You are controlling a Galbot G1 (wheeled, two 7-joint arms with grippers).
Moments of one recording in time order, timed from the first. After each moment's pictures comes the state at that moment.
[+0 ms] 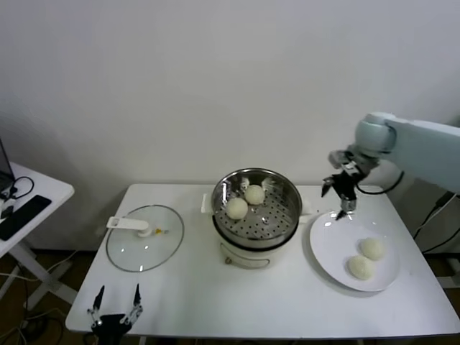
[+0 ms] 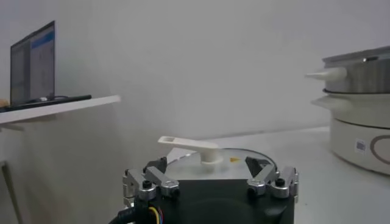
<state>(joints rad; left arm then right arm) 1.75 -1.61 -0.76 -1.83 0.04 -0.34 0.05 0.70 0.72 -1.58 1.25 0.36 -0.10 -1.16</state>
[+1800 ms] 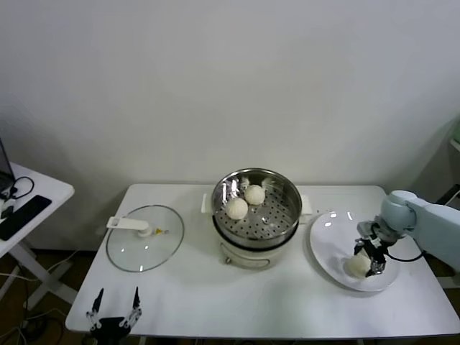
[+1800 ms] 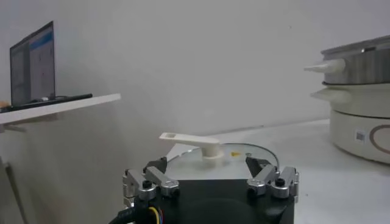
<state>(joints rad) 1.76 -1.61 -0.76 -1.82 0.06 -0.35 0.05 0.14 0.56 -1.14 1.22 0.00 -0.09 -1.11</state>
